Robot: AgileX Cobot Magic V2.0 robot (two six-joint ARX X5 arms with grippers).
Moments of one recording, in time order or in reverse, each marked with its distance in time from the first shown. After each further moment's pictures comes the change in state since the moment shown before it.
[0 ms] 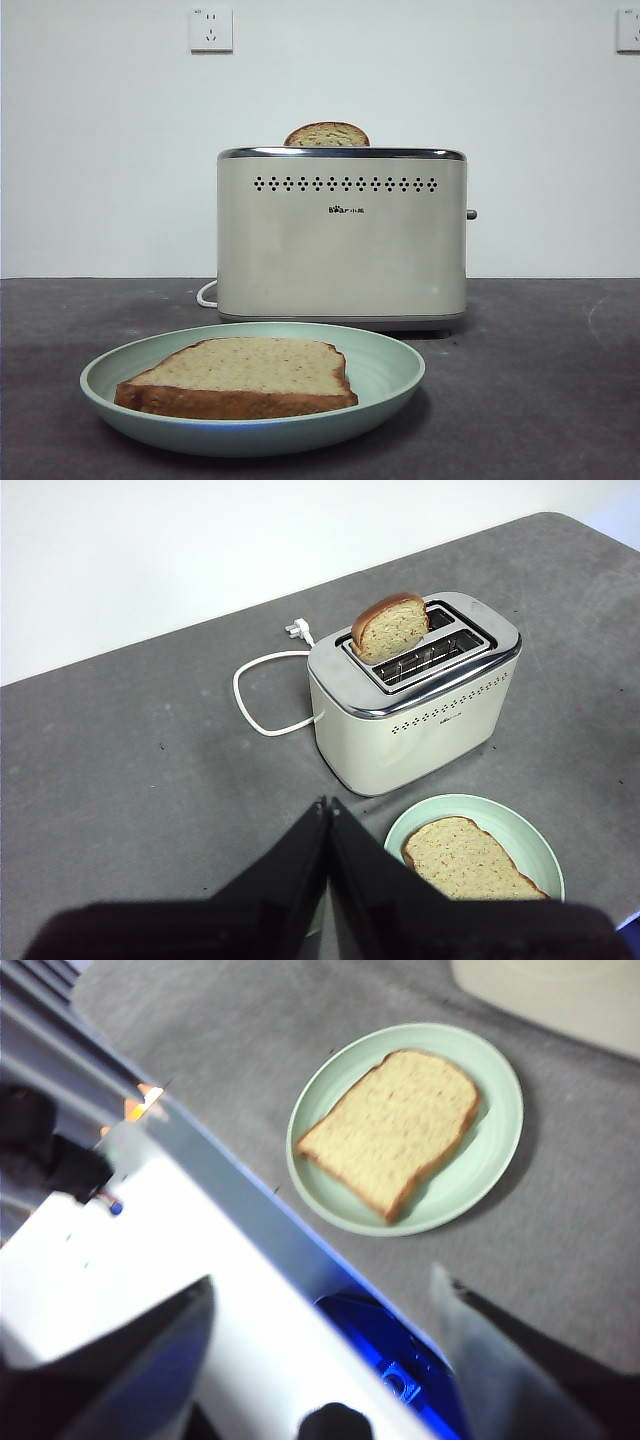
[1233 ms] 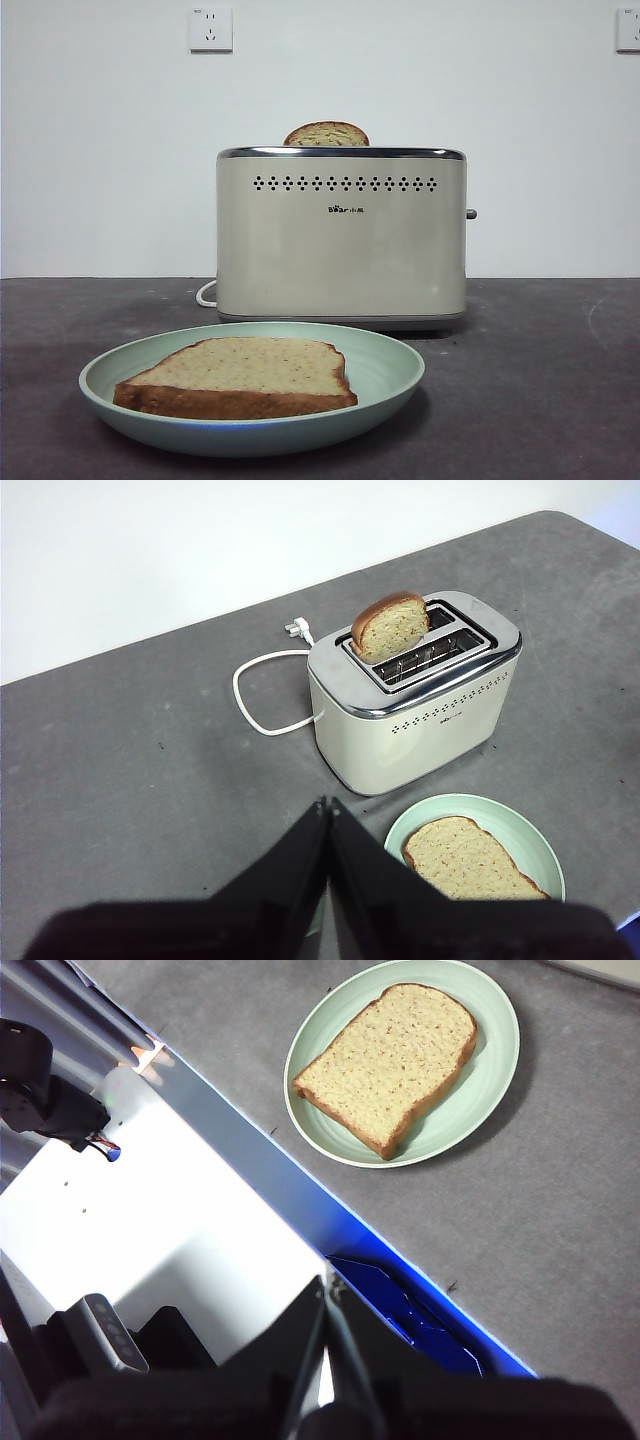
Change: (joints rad) left arm 0.000 0.005 0.000 0.000 0.000 0.000; right arm 0.000 -0.071 0.000 -0.134 0.001 -0.024
